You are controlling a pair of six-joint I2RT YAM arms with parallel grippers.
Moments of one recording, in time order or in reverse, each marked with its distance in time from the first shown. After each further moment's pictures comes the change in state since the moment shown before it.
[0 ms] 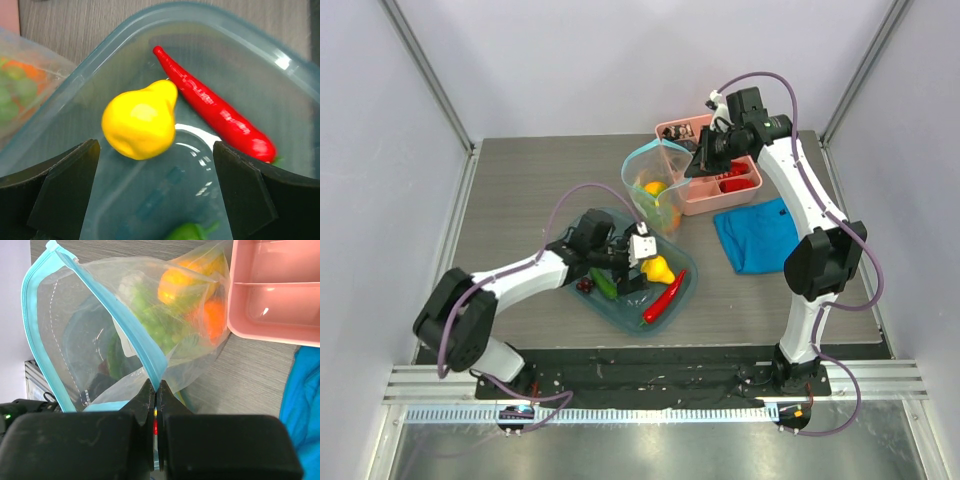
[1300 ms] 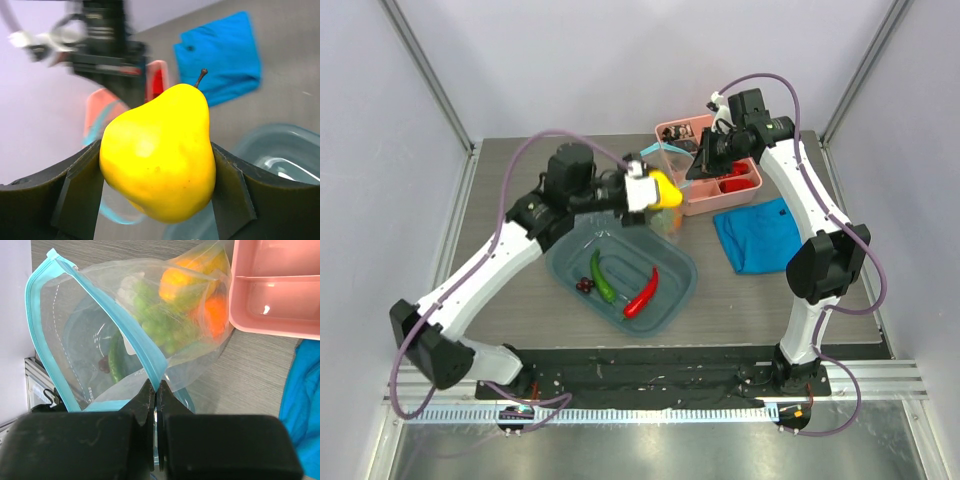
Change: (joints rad) left arm -0.018 -0.108 0.564 -0.289 -0.060 0.190; right arm 0.000 -0.028 -0.028 -0.005 -0.003 -0.006
